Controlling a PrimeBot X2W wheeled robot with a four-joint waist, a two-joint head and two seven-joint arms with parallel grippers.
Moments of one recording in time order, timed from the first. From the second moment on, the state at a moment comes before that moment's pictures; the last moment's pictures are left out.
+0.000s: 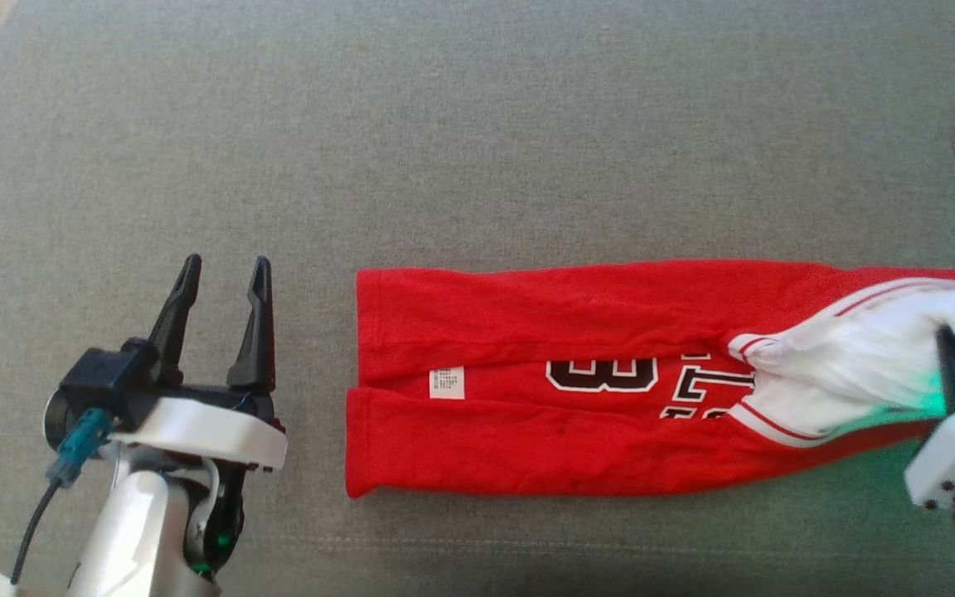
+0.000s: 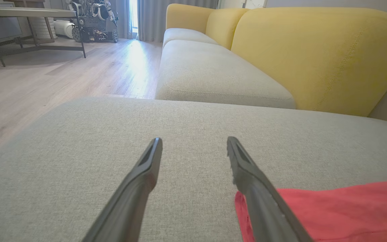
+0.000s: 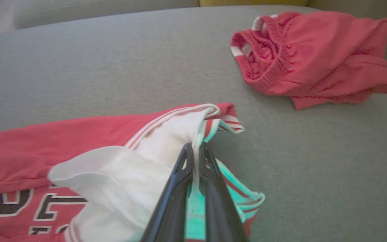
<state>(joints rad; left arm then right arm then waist) -0.16 0.13 -0.16 0.17 -0.26 -0.04 -0.25 0.05 -0.05 -0.31 -0.25 0.14 0.13 0.60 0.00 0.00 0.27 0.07</state>
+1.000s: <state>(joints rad) -0.12 0.12 -0.19 0.20 -0.25 -0.05 -0.25 -0.08 -0.05 0.50 0.03 0.84 0.13 0.28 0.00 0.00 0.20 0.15</state>
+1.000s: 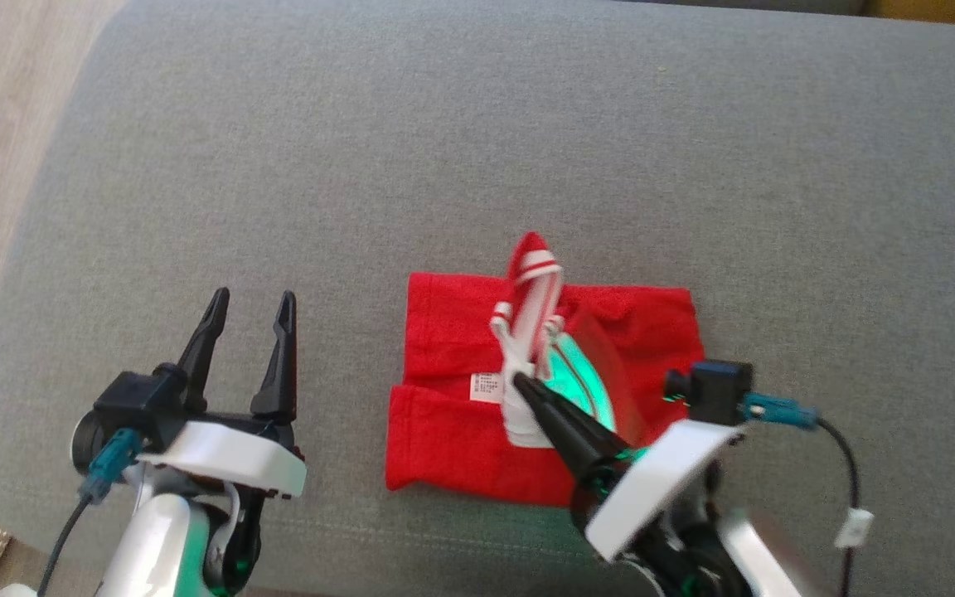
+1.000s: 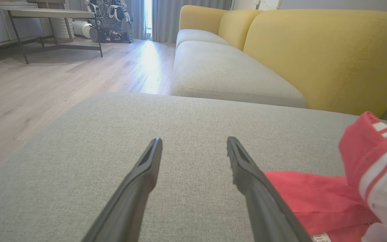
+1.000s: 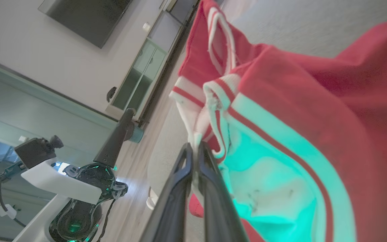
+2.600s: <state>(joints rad) -0.08 0.13 -0.15 0.19 -0.25 -0.03 -0.25 -0.05 -0.15 -0.07 -0.03 0.33 0.13 -0.06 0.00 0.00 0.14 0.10</state>
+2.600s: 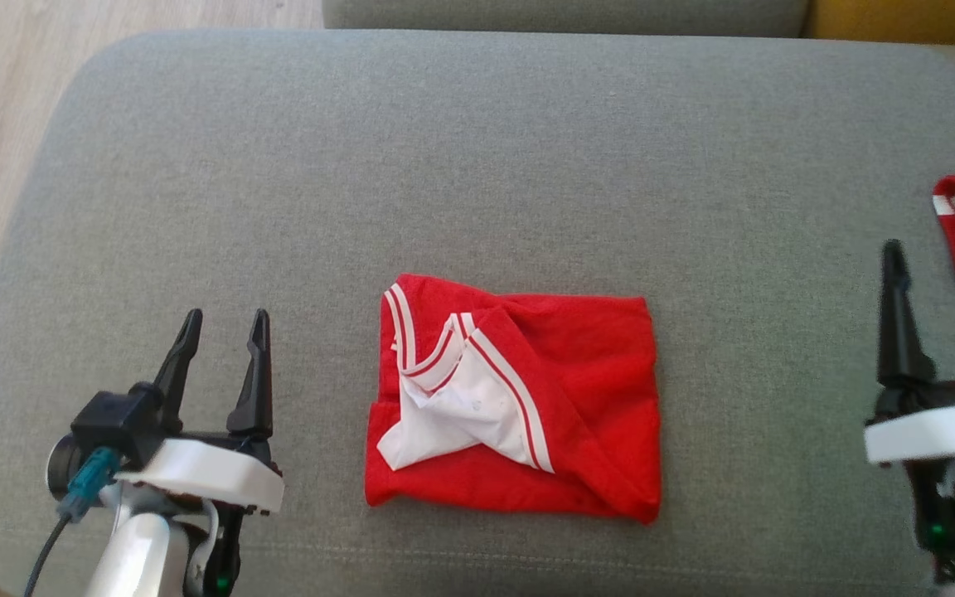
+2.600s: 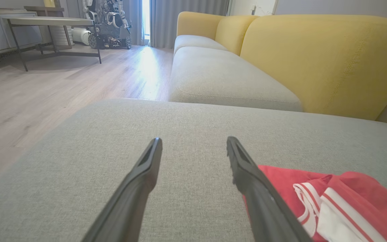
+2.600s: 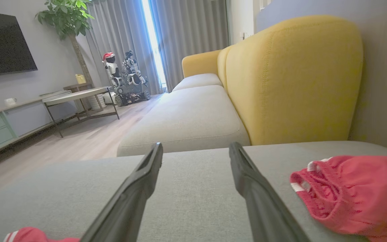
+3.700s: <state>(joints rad) -0.06 0.16 -0.18 0.16 -0.26 -0.02 -0.22 0.06 -0.11 -0.11 -0.13 0.23 0.13 0.00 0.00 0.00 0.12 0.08</state>
